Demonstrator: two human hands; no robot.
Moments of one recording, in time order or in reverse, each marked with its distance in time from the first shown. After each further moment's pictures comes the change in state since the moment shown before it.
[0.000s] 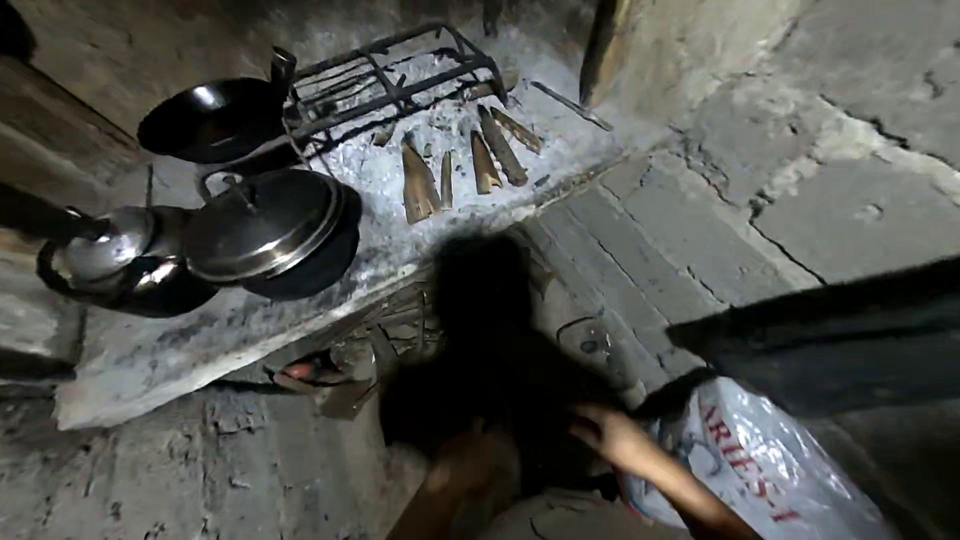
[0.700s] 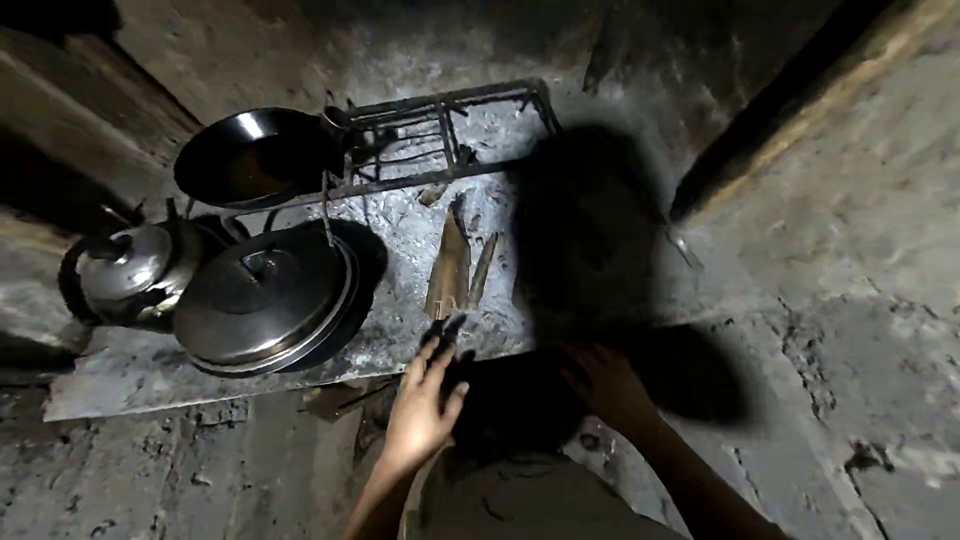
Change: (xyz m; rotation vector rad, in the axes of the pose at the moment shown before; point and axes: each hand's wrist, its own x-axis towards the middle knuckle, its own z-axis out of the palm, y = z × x) left_hand 0.065 0.027 -0.231 -0.337 1.109 0.018; right_hand 0.194 -0.118 -0.263 -0.375 0.379 -0.538
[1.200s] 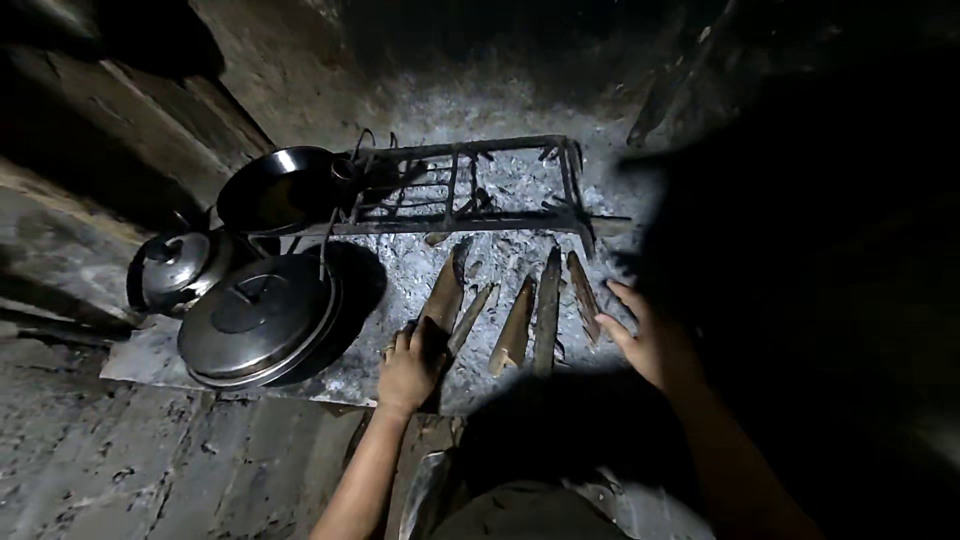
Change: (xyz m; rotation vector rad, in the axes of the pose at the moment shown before) left_hand 0.141 0.027 0.032 0.388 -0.065 -0.513; right_hand 0.162 0.102 -0.123 0.102 0.212 -0.116
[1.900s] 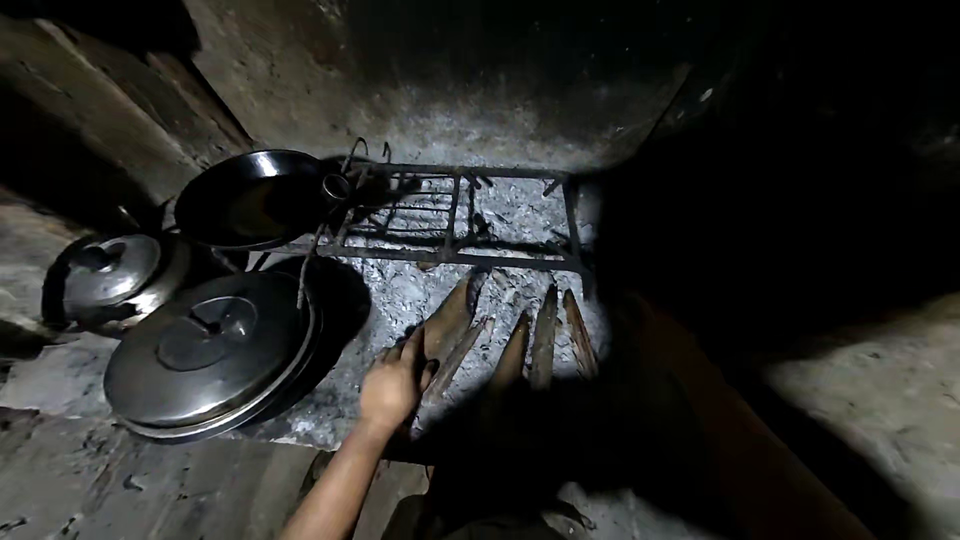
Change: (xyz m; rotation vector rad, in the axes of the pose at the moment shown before) left_hand 0.043 0.004 -0.019 -0.027 0.058 0.139; right_hand 0.099 0.050 -0.009 -0.275 -0.271 0.284
